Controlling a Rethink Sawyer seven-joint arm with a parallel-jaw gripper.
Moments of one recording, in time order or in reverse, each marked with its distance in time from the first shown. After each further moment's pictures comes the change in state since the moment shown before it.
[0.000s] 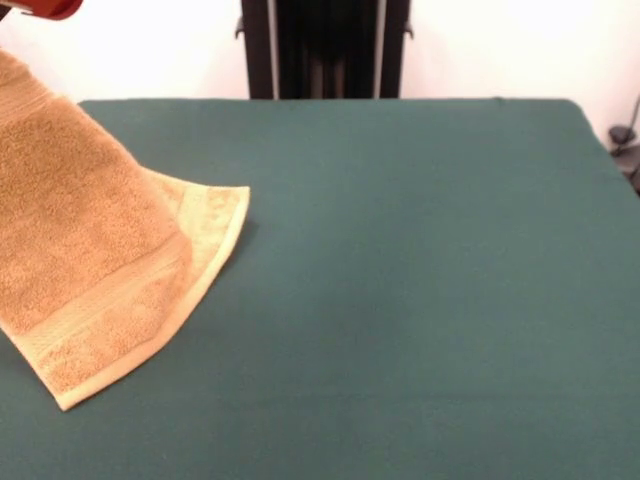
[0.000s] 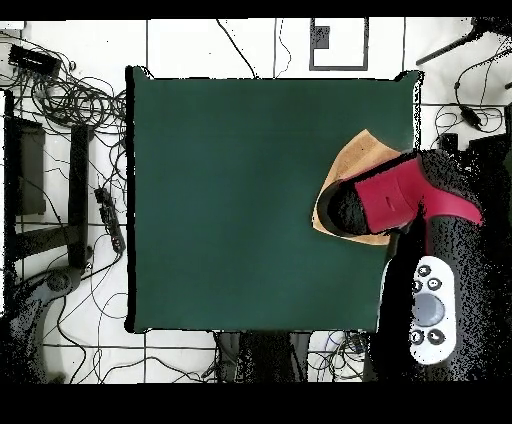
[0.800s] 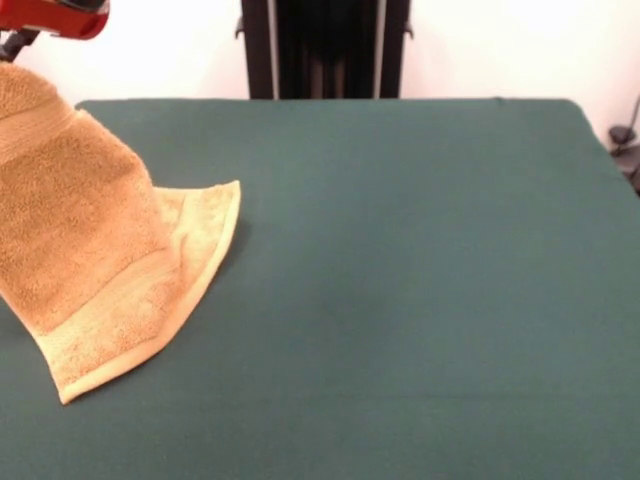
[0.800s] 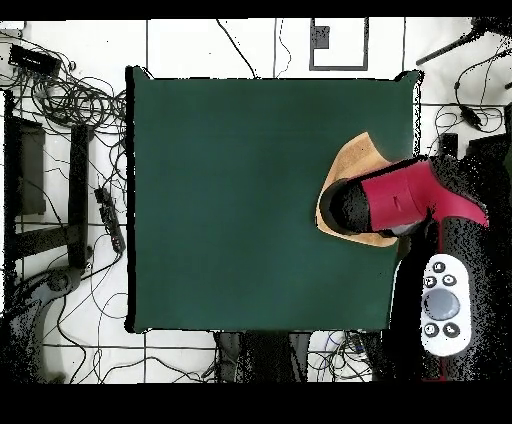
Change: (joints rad) arm -0.019 0.038 -0.022 0.000 0.139 0.000 0.000
